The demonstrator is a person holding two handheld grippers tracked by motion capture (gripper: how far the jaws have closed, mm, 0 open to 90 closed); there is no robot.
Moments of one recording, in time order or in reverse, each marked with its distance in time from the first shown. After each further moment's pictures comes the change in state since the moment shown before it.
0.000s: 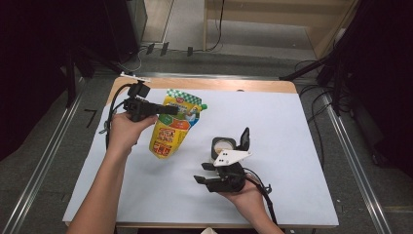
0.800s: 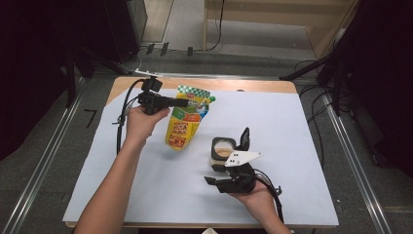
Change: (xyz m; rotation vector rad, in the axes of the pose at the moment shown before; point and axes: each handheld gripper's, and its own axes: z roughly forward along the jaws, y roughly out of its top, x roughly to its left) left arm 0.016 0.014 0.032 -0.045 0.007 0.036; right arm -0.014 -0.015 -0.014 0.024 -0.015 0.030
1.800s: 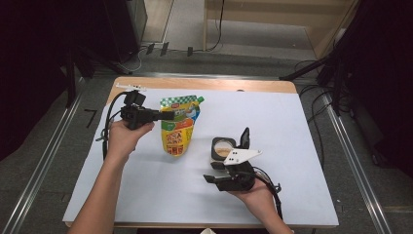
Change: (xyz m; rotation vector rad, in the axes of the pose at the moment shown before) left arm -0.005 -0.039 -0.040 -0.005 -0.002 0.015; right arm -0.001 0.007 0.000 -0.006 0.005 -0.026
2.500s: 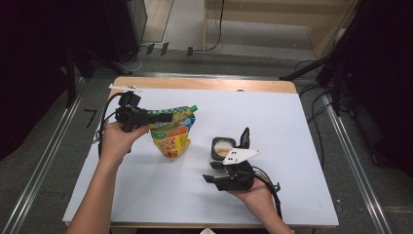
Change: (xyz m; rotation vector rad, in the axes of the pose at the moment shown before) left arm -0.008 -0.001 -0.014 -0.008 -0.013 0.002; right arm 0.000 0.001 0.002 0.000 0.002 -0.007
